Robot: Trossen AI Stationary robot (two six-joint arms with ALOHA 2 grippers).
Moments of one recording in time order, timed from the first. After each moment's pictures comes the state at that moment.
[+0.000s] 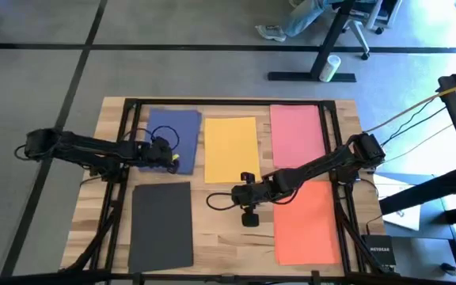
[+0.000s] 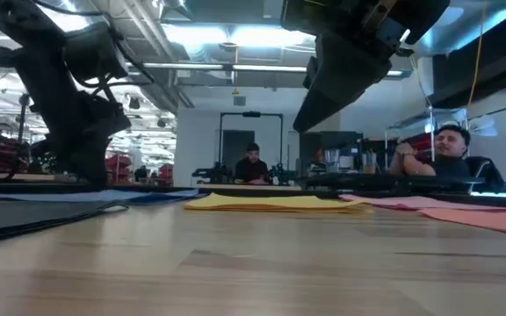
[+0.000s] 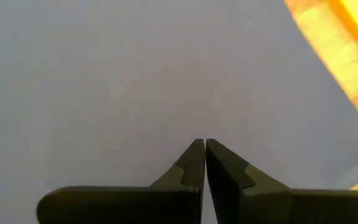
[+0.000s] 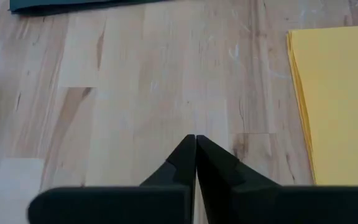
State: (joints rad) left arm 0.12 1.07 0.39 -0.43 -0.39 -0.87; right arm 0.31 1.77 1.16 -0.34 0.07 0.29
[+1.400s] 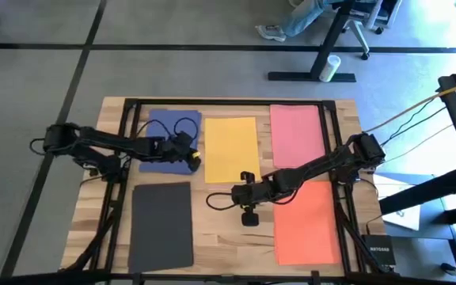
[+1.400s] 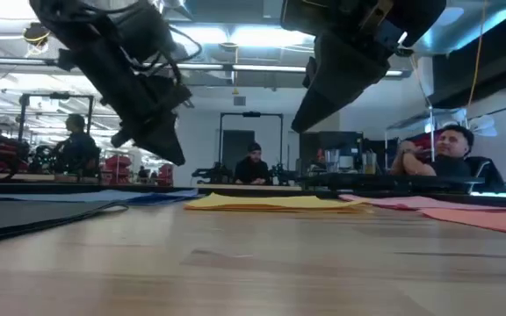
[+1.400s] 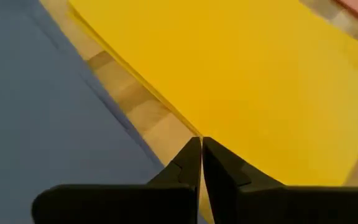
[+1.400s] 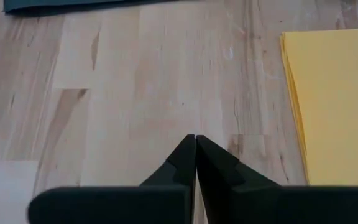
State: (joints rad) left arm 0.15 1.36 0.59 -0.06 -0.34 -0.60; right arm 0.31 1.77 1.16 -0.34 0.09 0.28
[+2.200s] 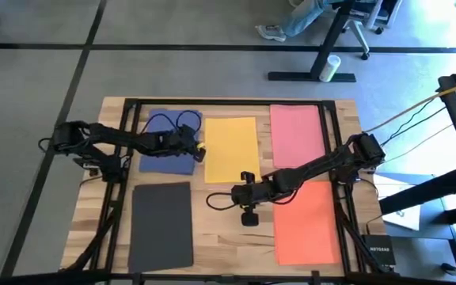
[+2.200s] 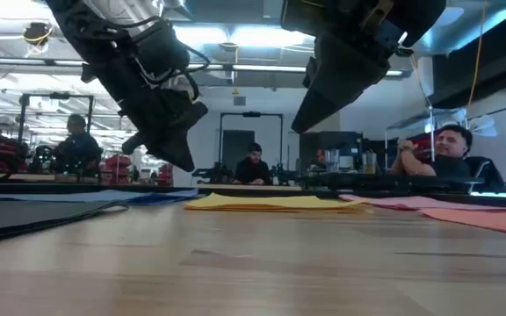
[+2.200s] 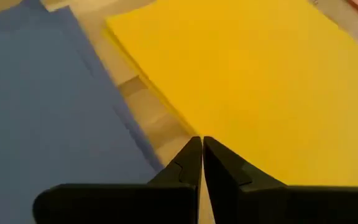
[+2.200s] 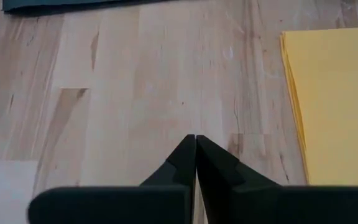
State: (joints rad) left arm 0.24 1.46 0.62 0.01 -0.36 -0.60; right arm 0.31 1.77 1.16 -0.34 0.09 0.28
